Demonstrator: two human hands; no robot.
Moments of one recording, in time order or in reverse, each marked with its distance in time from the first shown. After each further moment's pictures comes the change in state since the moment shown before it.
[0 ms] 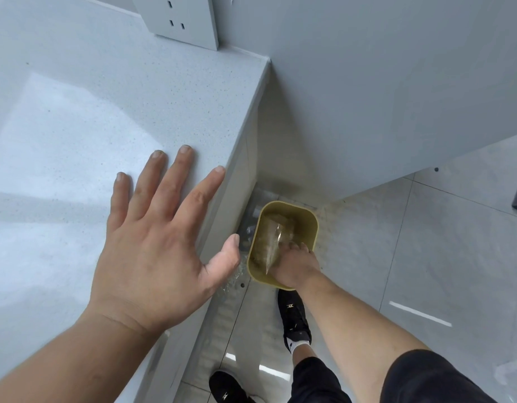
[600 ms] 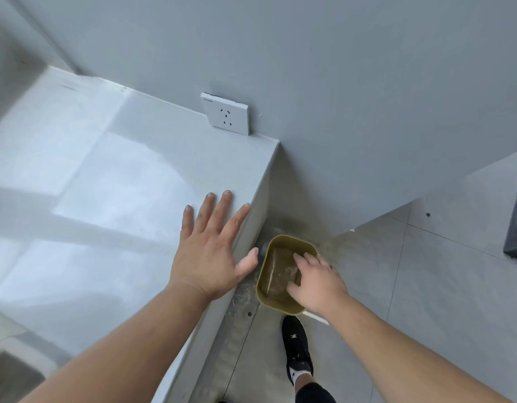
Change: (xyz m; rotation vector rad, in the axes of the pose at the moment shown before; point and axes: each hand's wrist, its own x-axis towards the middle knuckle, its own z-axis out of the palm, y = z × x) left_hand -0.001 0.004 -0.007 0.016 -0.105 -0.039; right_hand -0.140 0.000 -0.092 -0.031 0.254 -0.141
